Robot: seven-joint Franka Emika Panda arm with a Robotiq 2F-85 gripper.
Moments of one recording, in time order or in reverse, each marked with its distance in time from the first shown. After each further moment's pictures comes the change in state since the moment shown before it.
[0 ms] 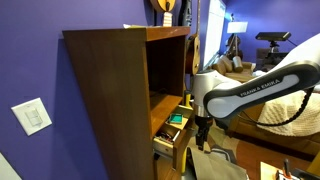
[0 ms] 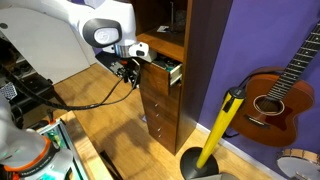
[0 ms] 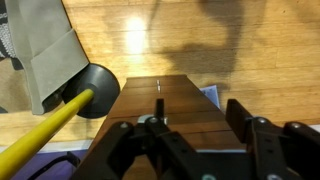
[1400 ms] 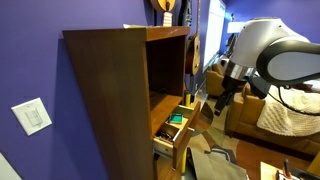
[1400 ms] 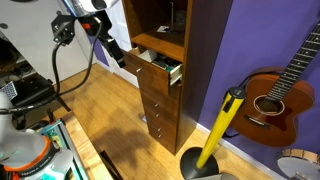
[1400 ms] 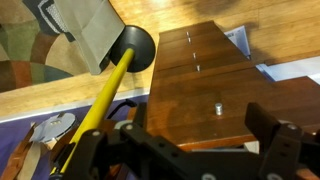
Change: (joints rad) arm -0.084 -0.495 0.000 -0.022 -0.125 -0.175 0.175
